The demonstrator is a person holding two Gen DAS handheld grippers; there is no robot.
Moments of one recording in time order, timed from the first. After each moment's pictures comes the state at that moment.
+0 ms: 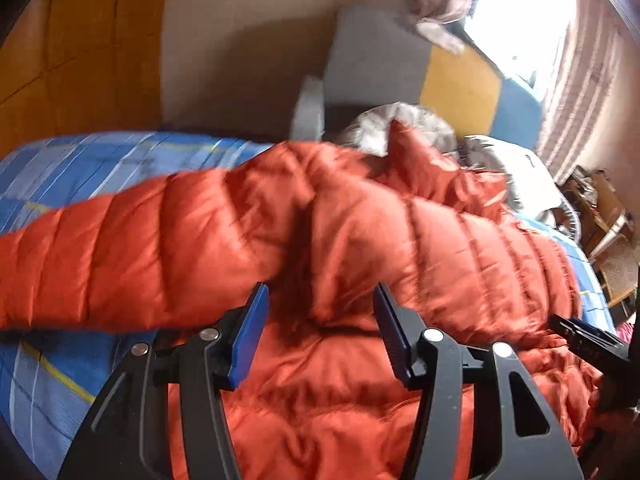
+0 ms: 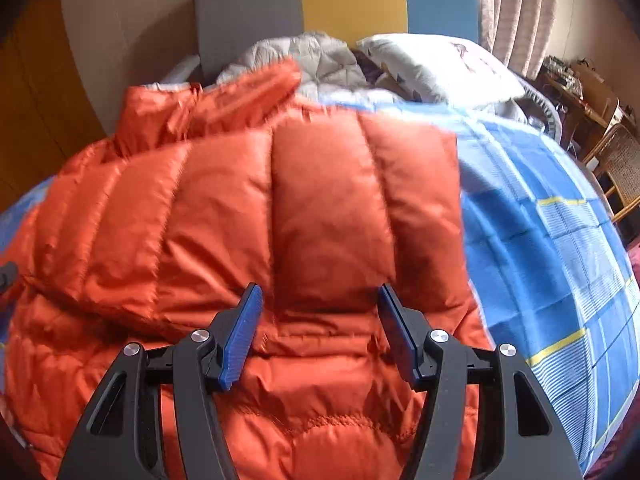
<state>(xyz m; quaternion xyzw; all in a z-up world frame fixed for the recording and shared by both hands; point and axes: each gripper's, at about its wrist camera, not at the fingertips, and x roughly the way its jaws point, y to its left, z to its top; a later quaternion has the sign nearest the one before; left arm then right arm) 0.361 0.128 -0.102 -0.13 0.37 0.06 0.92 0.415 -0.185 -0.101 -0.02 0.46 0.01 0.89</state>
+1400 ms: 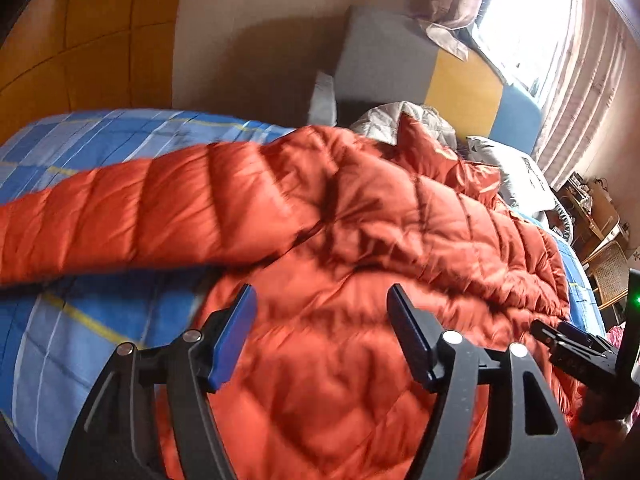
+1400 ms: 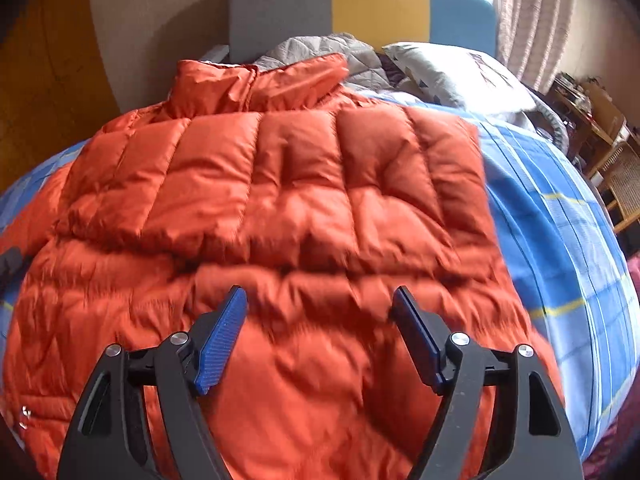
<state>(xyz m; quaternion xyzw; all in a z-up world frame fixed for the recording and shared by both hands) 0.295 0.156 -0.108 -0.16 0.38 0.07 0.91 0.362 -0.148 -0.105 -0.05 0.47 0.02 0.88</state>
